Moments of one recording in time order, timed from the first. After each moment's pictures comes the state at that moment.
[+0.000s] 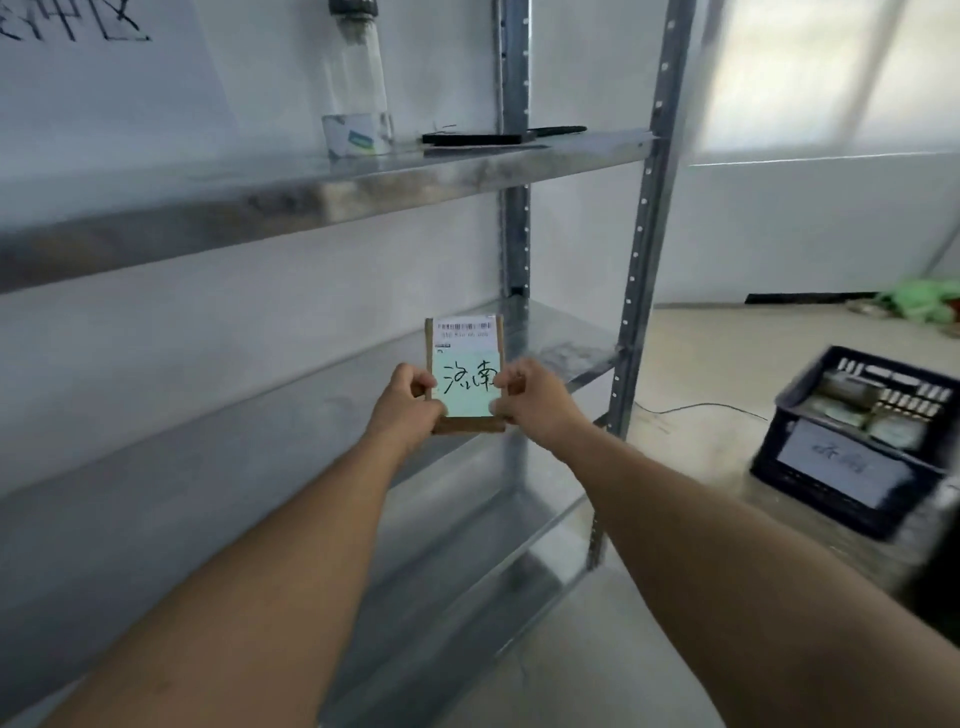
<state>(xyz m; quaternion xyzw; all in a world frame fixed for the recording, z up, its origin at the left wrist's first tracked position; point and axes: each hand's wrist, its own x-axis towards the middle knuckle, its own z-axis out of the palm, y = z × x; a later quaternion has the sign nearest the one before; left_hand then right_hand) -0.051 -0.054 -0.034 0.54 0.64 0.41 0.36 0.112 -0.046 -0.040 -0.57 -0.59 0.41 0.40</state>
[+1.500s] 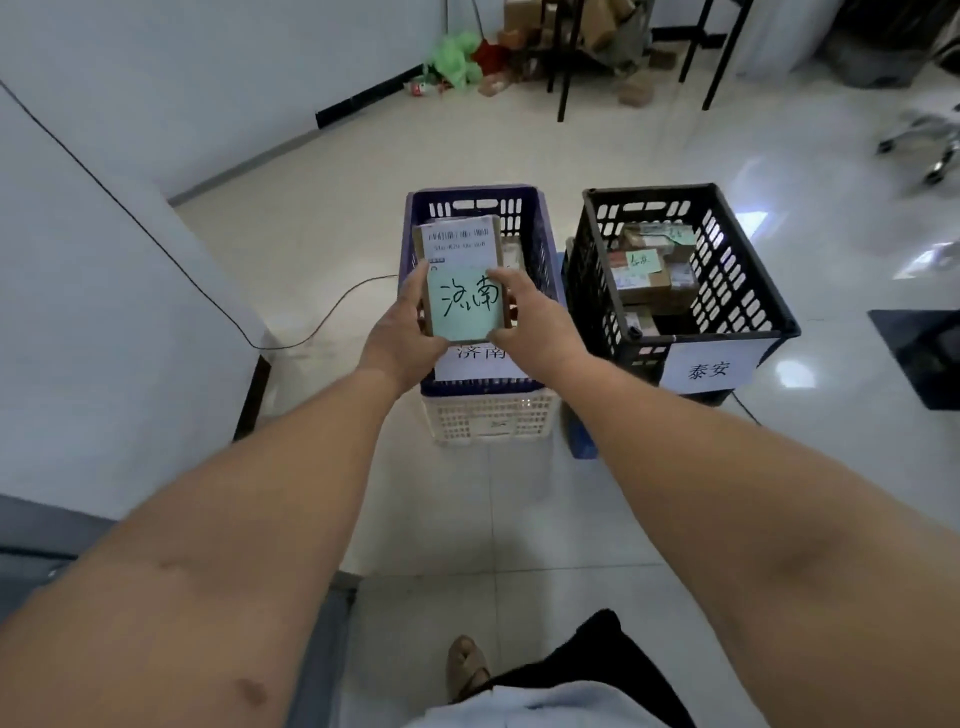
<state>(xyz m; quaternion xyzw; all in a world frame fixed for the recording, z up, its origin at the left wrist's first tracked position) 0.626 0.262 -0.168 0.86 0.27 0.10 0.43 0.728 0.132 -0.158 -0.86 -0.34 0.17 0.35</state>
